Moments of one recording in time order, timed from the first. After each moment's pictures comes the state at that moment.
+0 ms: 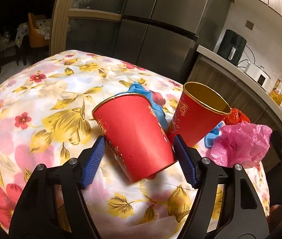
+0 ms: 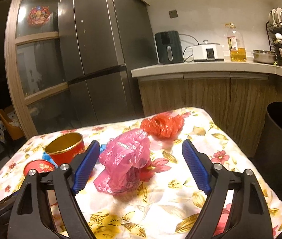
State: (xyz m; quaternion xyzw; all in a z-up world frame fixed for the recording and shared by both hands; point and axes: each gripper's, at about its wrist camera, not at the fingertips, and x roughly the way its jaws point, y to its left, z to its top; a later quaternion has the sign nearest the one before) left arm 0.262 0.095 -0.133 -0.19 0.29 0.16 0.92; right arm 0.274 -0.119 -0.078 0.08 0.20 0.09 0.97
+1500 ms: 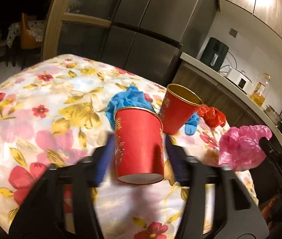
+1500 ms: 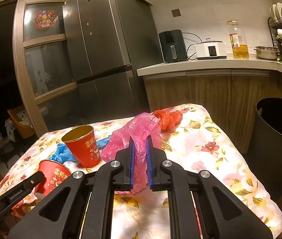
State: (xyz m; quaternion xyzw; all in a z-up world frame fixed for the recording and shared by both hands) left arm 0.197 0.094 -0.116 -0.20 0.25 0.11 0.94; right arm 0.224 -0.152 -0.063 0.09 0.20 0.13 0.97
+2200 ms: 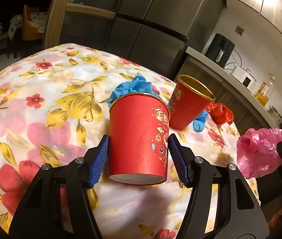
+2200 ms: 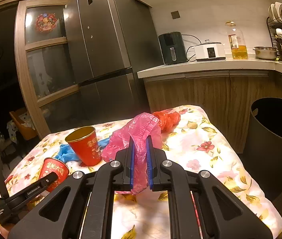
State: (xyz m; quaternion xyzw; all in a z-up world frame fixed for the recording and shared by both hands) left arm 0.211 0.105 -0.137 -0.22 0.28 0.10 0.93; right arm 0.212 -0.159 -0.058 0.10 0.19 0.13 0.97
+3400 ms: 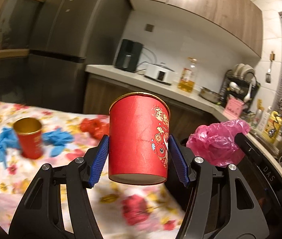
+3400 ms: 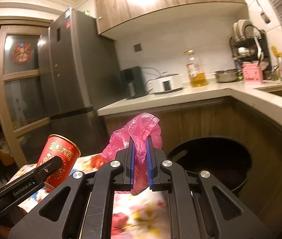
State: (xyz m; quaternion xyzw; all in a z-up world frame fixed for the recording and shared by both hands) left arm 0.229 -0.128 -0.024 -0.12 0.18 -0.14 0.97; right arm 0.172 -0.328 0.008 0.12 0.10 0.00 0.99
